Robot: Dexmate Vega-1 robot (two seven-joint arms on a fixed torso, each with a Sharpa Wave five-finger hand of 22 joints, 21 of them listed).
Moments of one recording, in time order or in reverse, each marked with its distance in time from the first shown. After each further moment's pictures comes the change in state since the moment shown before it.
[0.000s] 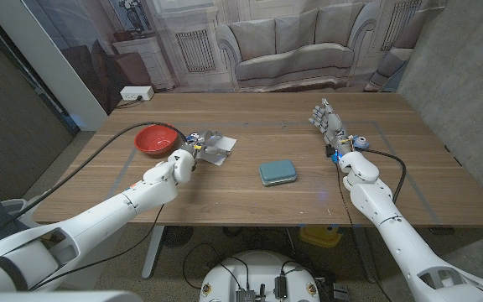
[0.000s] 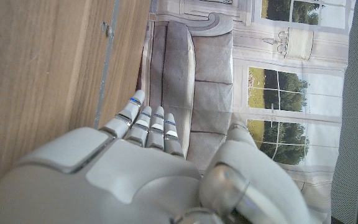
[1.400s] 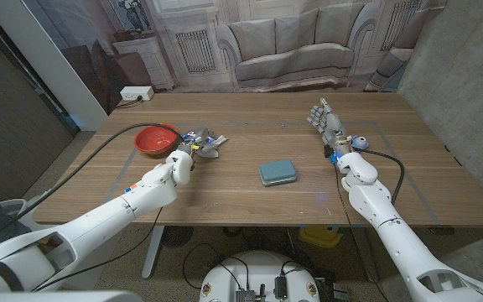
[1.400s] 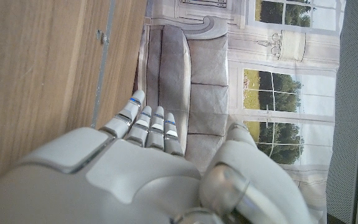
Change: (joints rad) left arm 0.030 0.008 -0.017 -0.028 -0.017 0.025 0.060; left_hand 0.352 0.163 0.125 -0.032 -0.198 0.326 0.086 0.076 0.012 0.340 0.001 0.046 0.010 0.395 -0.021 0.050 0.007 0.271 -0.161 0.051 -0.001; right arm -0.015 0.009 -0.004 -0.021 0.008 0.010 0.004; right_hand 0.000 0.000 0.000 0.000 0.000 0.005 0.002 0.000 0.000 0.000 0.000 0.000 0.000 0.000 0.000 0.000 0.000 0.004 0.004 -0.007 0.005
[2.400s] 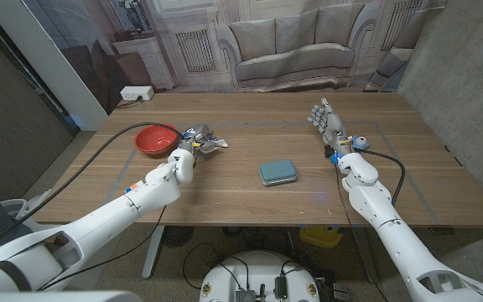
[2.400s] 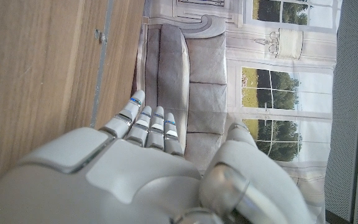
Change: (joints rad) left arm -0.007 -0.034 -0.014 0.004 -0.019 0.015 0.052; left_hand 0.060 0.008 0.051 0.010 -0.033 0.345 0.021 0.124 0.011 0.381 -0.001 0.018 0.032 0.422 -0.123 0.000 0.002 0.374 -0.060 0.081 0.008; right arm -0.004 0.000 0.007 0.003 0.010 0.011 0.010; right_hand 0.000 0.000 -0.004 -0.004 0.000 0.000 0.000 0.000 0.000 0.000 0.000 0.000 0.000 0.000 0.000 0.000 0.000 0.004 -0.004 -0.008 0.000
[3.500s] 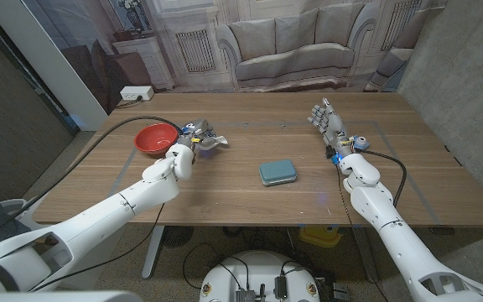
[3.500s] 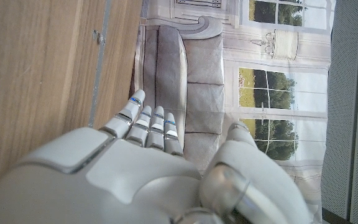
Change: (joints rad) left arm 0.016 0.050 -0.018 -0.132 0.023 0.083 -0.028; left_hand 0.000 0.000 0.008 0.008 0.000 0.005 0.002 0.008 -0.005 0.016 -0.006 0.000 0.028 0.010 -0.007 -0.008 0.013 0.025 0.010 -0.012 -0.004; right arm -0.009 -0.004 0.005 -0.004 0.009 0.013 0.017; right_hand 0.000 0.000 0.000 0.000 0.000 0.000 0.000 0.000 0.000 0.004 -0.004 0.000 0.000 0.004 0.004 0.000 0.000 0.009 0.002 -0.006 0.000
